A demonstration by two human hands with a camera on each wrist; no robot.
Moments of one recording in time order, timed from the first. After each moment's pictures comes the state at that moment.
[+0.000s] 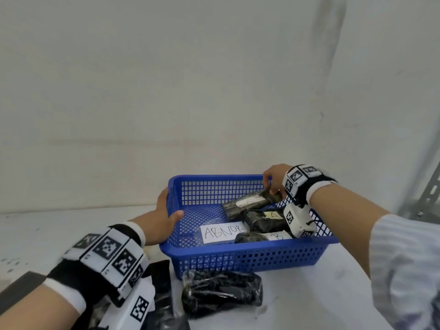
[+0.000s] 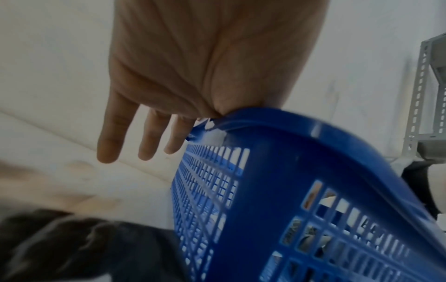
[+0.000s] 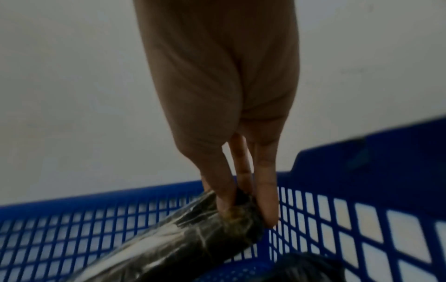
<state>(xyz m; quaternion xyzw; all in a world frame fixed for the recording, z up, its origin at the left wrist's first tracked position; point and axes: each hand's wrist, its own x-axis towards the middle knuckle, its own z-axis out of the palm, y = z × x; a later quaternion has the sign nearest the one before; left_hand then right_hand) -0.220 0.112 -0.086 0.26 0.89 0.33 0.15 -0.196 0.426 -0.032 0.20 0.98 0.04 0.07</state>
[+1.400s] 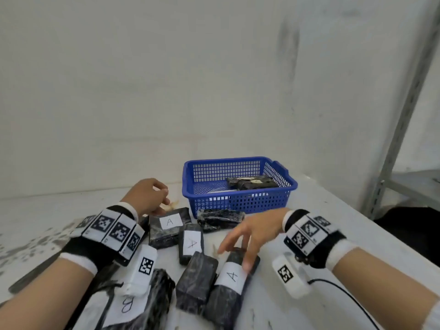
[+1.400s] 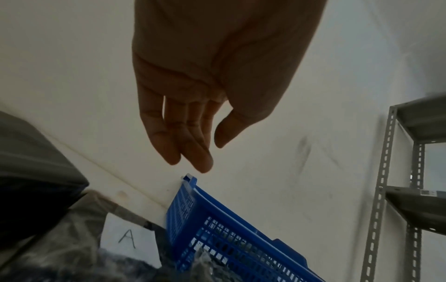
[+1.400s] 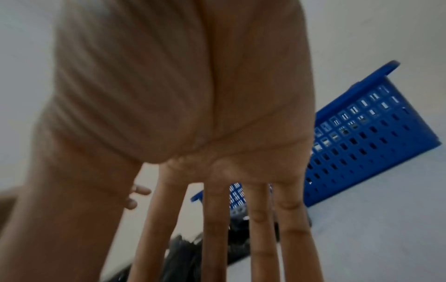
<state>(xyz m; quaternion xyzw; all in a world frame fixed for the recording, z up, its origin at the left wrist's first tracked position) -0.083 0.020 -0.038 0.13 0.88 0.45 0.06 0.032 0.258 -0.070 -0.11 0.92 -0.23 0.31</state>
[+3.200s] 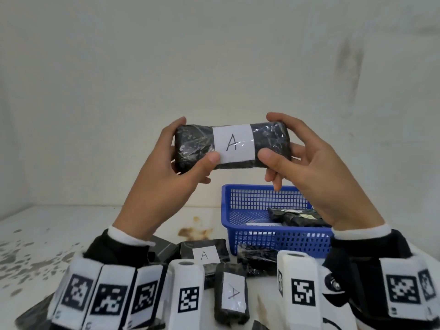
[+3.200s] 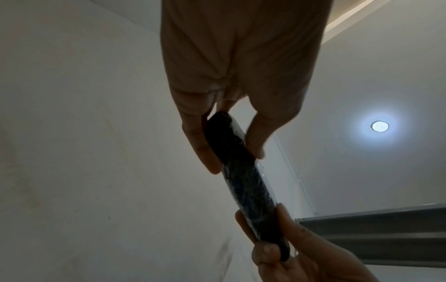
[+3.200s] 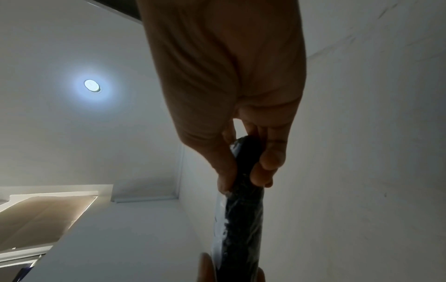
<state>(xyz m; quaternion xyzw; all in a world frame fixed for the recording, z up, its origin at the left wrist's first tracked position) -0.041 -0.007 0.012 0.32 0.68 0.64 -0.19 0.016 0.196 0.023 -0.14 0.76 -0.55 -0.32</state>
